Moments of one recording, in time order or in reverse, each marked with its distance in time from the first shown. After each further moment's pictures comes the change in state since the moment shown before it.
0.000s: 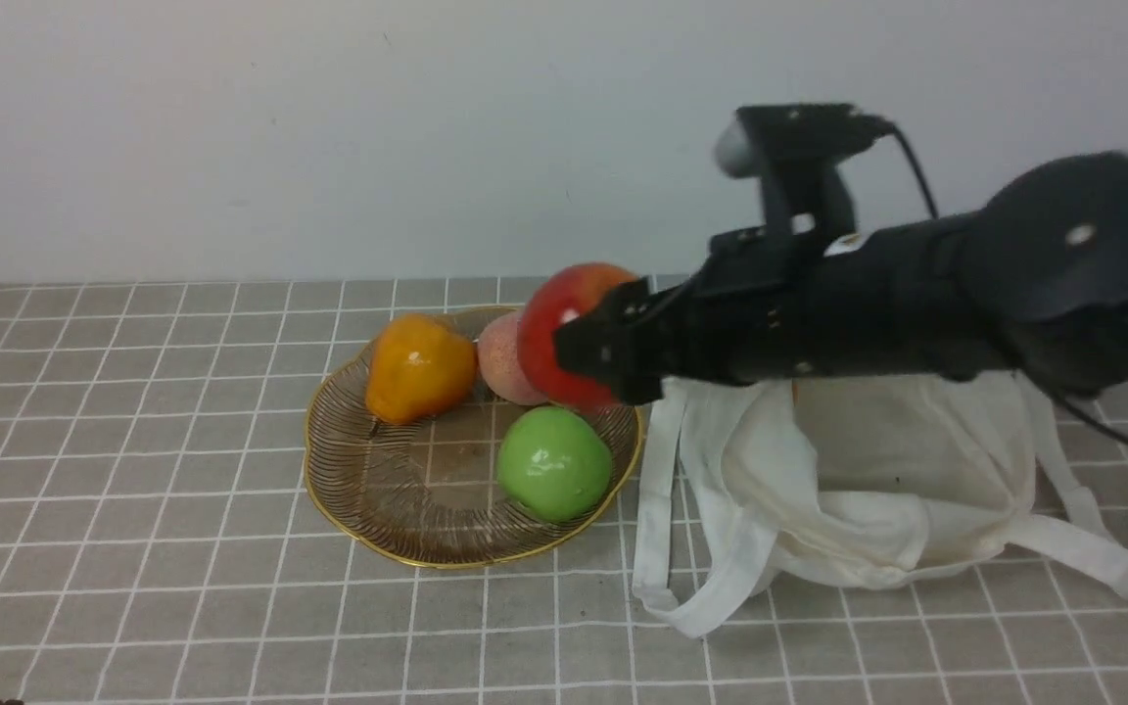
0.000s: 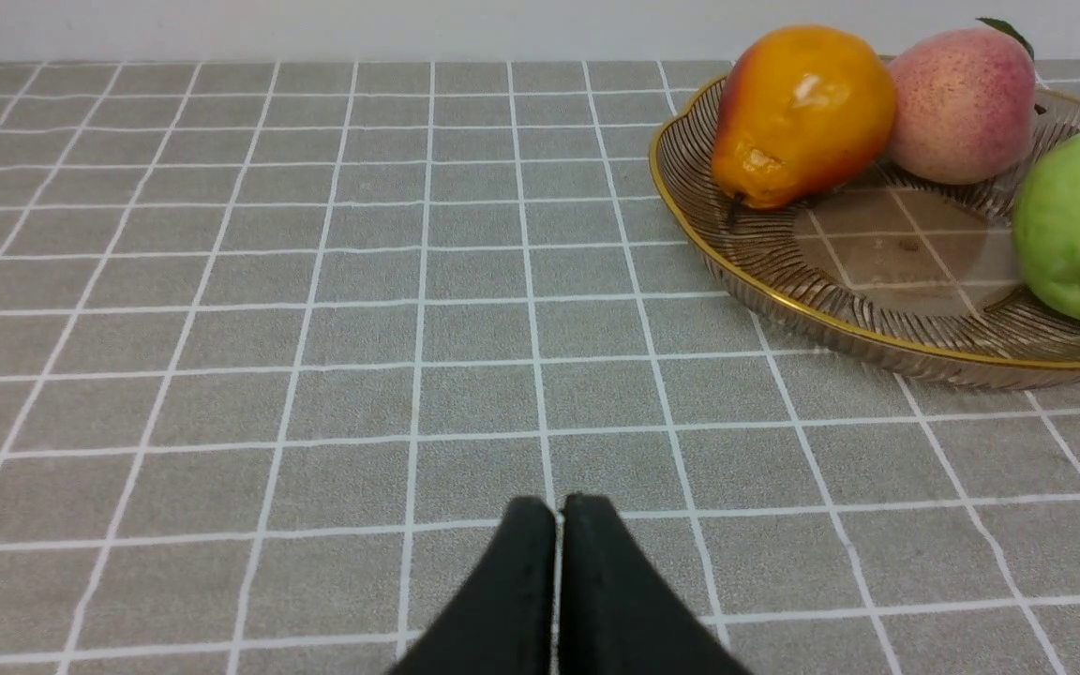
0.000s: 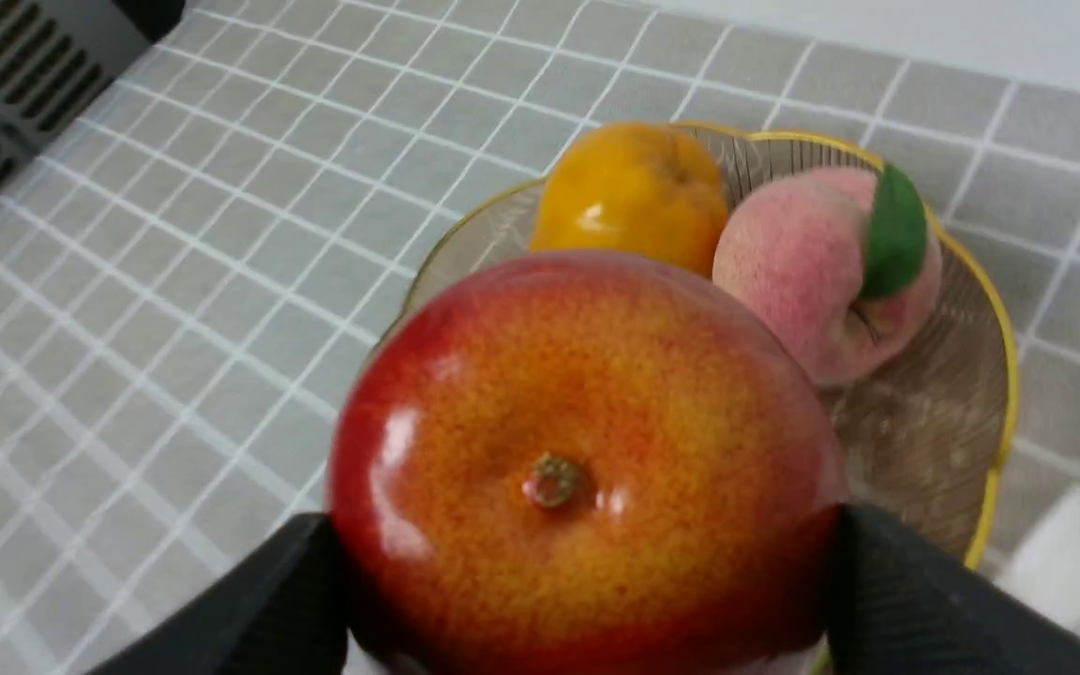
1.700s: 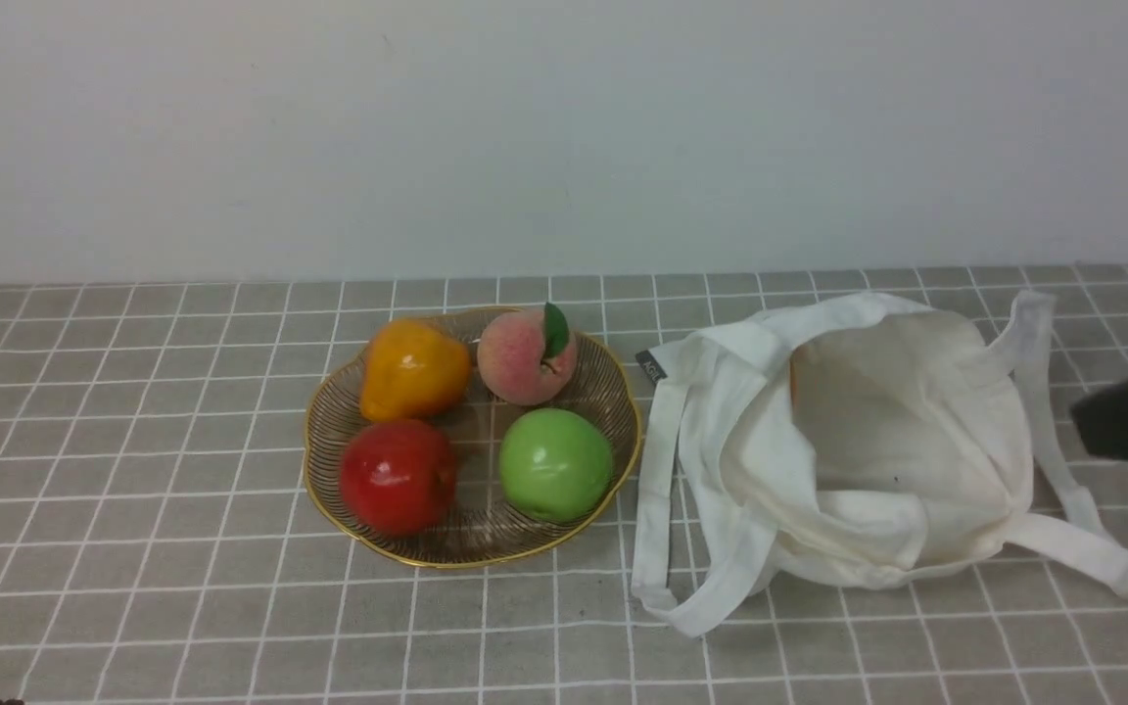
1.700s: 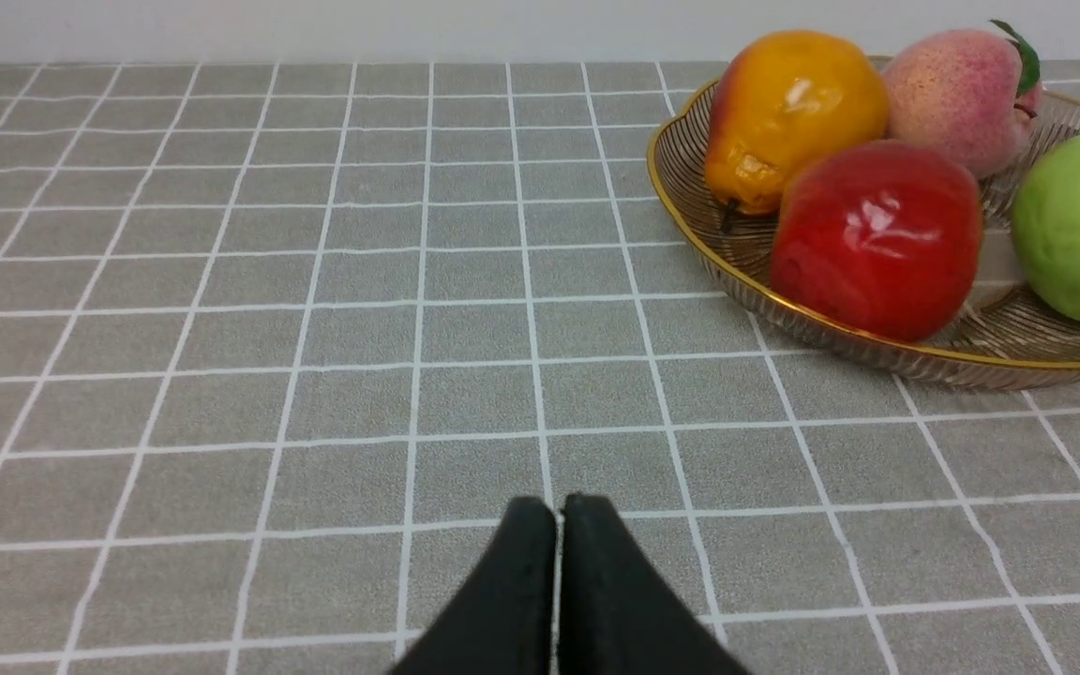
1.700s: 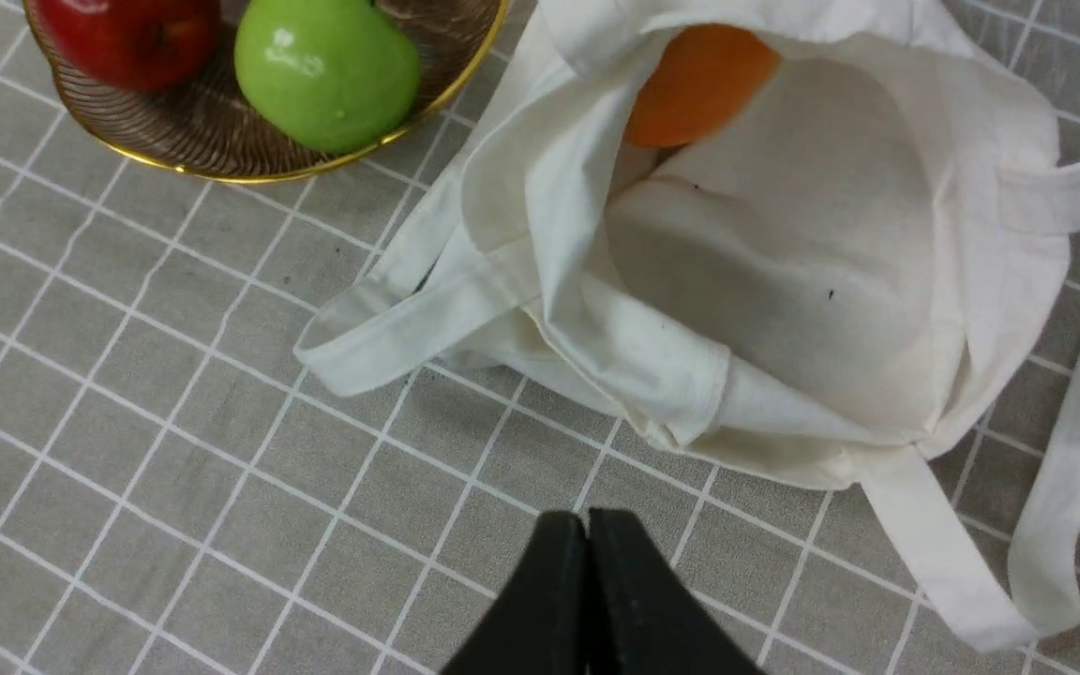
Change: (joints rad) right arm -0.340 -0.696 0.140 -0.732 0.739 0.488; left arm 0.000 0.000 0.000 0.000 0.000 0.000
